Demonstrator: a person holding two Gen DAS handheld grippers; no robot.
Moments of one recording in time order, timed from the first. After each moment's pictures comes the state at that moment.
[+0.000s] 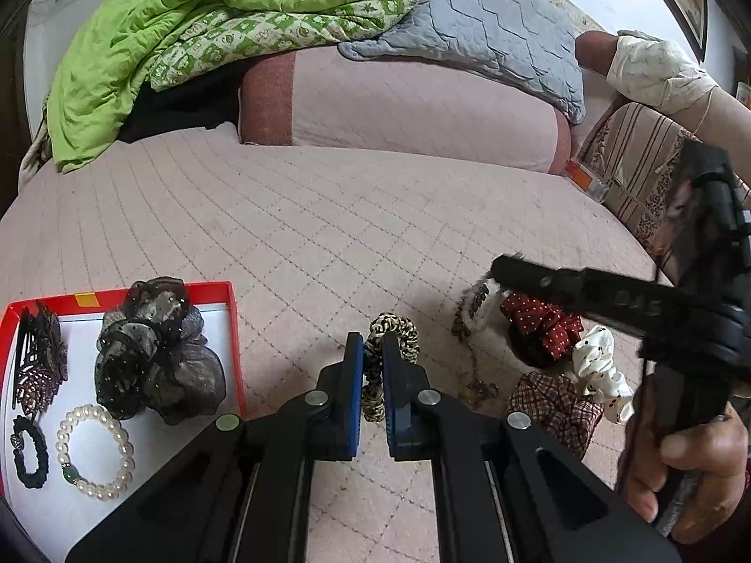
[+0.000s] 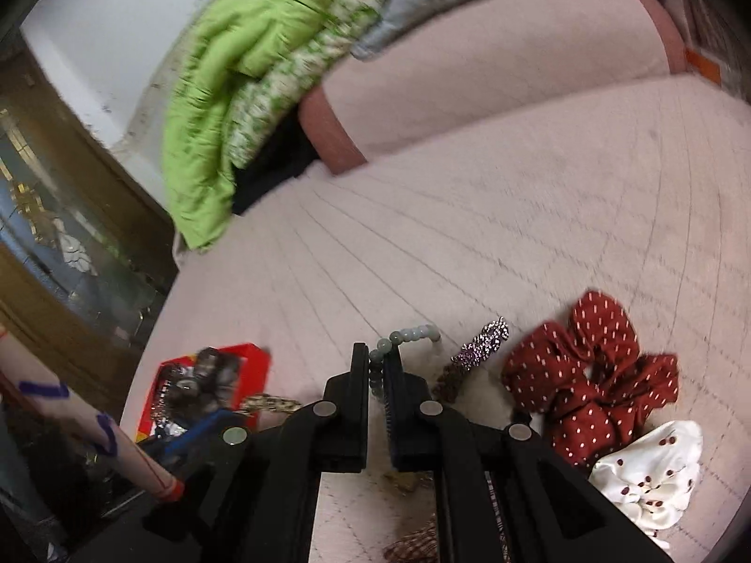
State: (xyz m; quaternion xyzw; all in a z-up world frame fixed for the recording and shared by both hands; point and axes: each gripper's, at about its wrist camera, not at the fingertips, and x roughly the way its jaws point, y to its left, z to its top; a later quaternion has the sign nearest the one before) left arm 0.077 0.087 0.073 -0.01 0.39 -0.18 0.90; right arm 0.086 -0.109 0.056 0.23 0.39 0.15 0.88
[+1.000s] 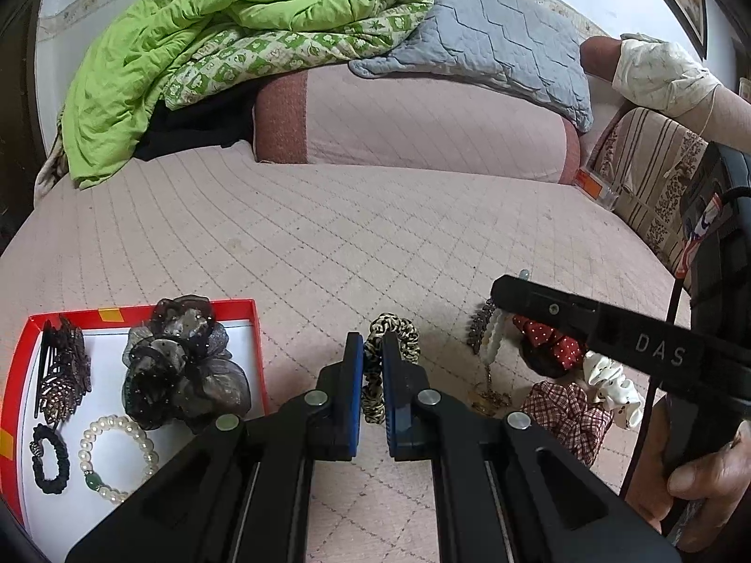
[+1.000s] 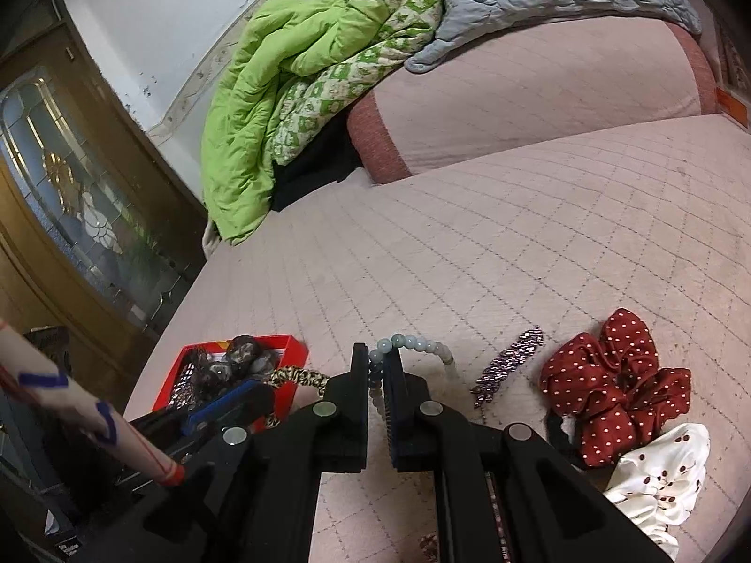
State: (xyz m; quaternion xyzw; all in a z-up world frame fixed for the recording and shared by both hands) left arm 0.073 0.091 0.083 0.00 0.37 -0.16 0.92; right arm 0.076 -0.089 0.071 0.21 0.37 0.19 0.88
